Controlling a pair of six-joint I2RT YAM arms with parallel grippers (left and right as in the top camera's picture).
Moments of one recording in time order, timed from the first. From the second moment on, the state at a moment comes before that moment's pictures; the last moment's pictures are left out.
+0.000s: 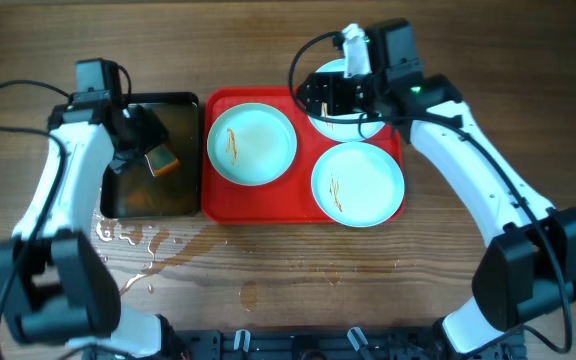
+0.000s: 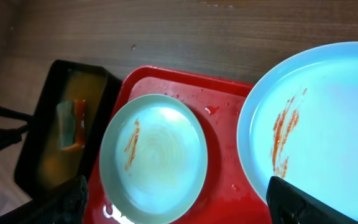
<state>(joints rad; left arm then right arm) 0.12 1.71 1.24 -0.80 0.02 -0.51 0.35 1.77 1.43 -0.51 -0.35 0.28</state>
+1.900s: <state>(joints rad) -0.20 2.04 1.42 -0.62 0.16 -0.21 0.48 2.11 1.43 -0.55 -0.43 0.54</state>
